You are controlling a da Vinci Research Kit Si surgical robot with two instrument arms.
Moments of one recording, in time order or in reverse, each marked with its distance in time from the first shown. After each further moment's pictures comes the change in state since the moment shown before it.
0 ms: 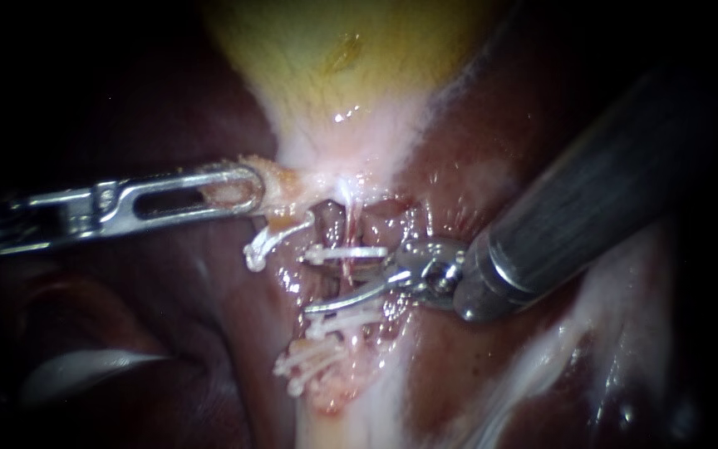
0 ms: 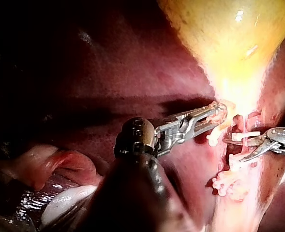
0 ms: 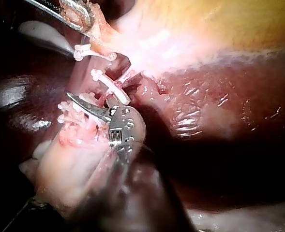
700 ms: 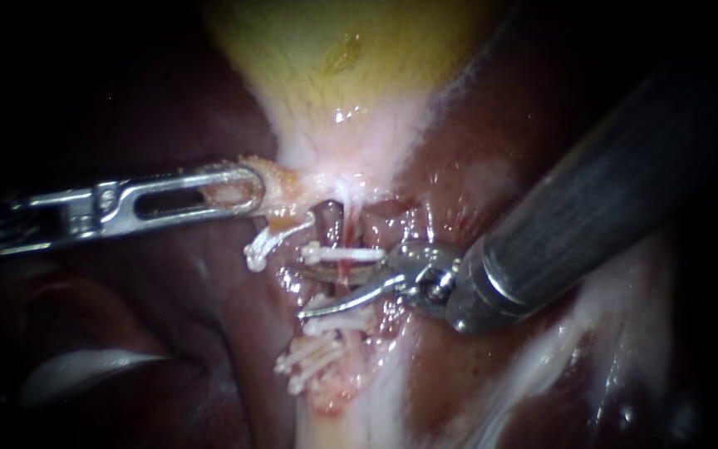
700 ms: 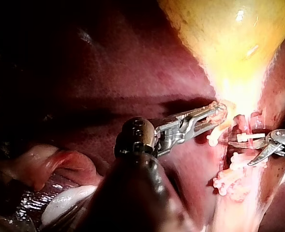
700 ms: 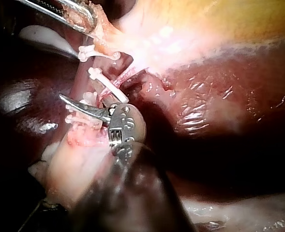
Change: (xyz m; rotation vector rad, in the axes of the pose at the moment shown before) right arm 0.001 -0.002 0.000 0.113 0.075 -0.010; left arm 0.000 0.000 0.000 0.000 0.000 0.000
